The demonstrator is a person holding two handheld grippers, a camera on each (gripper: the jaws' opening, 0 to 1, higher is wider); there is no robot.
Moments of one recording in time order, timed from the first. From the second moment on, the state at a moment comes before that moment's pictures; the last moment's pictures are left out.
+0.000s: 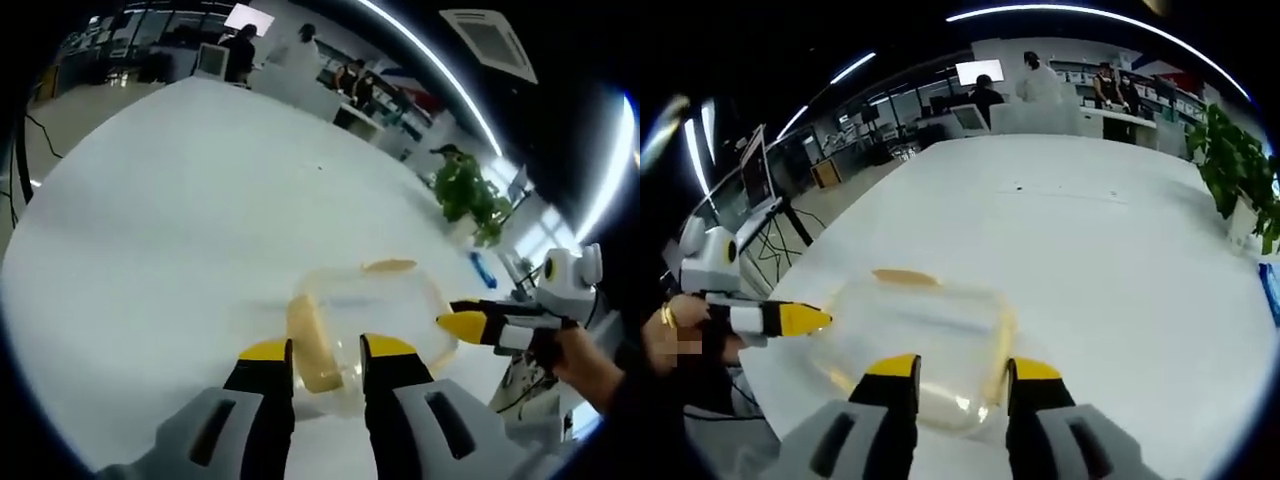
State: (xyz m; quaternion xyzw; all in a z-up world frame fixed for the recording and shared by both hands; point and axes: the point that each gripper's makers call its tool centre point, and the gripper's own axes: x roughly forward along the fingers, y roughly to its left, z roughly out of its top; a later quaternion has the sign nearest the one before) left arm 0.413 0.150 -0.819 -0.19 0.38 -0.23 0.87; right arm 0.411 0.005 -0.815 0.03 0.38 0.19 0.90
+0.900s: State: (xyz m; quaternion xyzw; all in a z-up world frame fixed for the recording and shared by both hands) left arm 0.413 0.147 -0.819 -0.19 0.37 -0.25 0.88; right arm 0.401 0.007 -0.822 0.10 0.42 0.21 0.88
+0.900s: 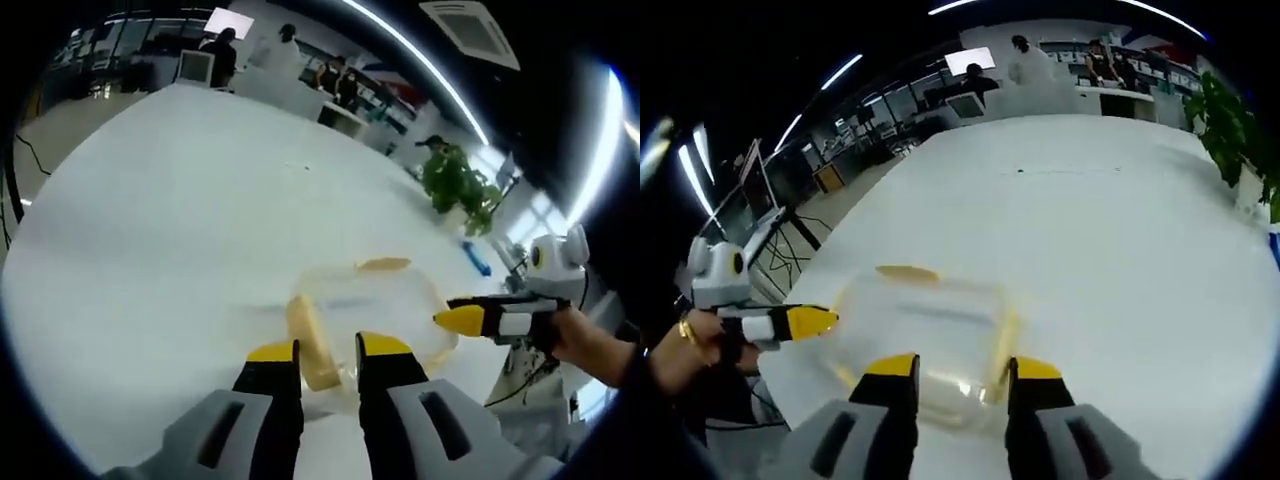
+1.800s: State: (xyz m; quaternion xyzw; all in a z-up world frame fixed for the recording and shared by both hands) left arm 0.416 0.147 -0.818 -0.11 0.37 -0.27 0.88; right arm 0.403 0.007 -0.822 0.09 0.41 0.23 0.88
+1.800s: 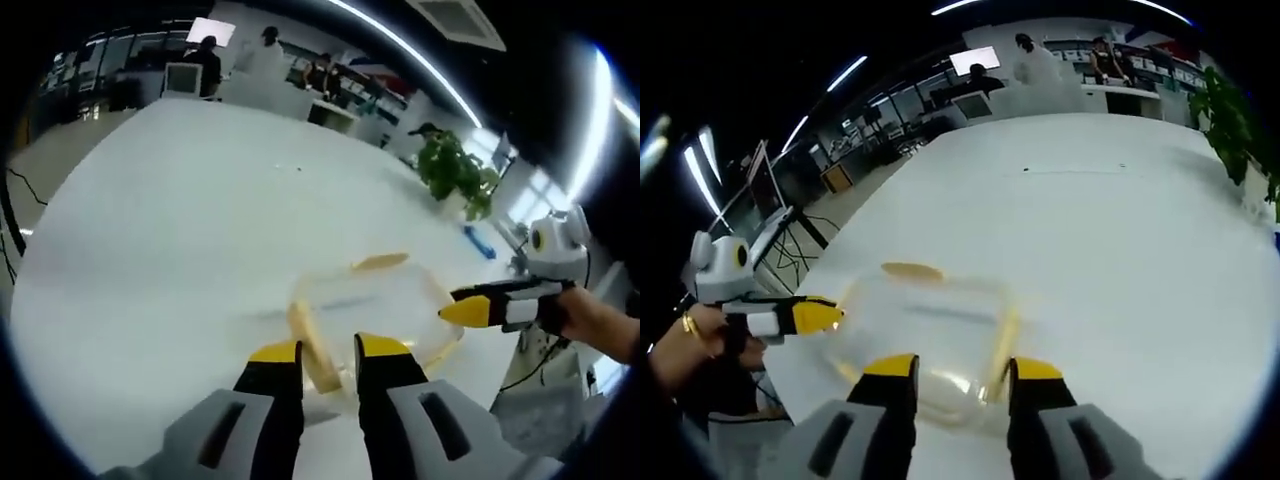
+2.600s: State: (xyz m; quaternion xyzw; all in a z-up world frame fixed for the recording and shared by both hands) left arm 0.424 0.147 -0.804 -0.06 0.35 -0.28 0.89; right arm 0.414 0.012 -0.795 0.02 0.36 0.31 0.88
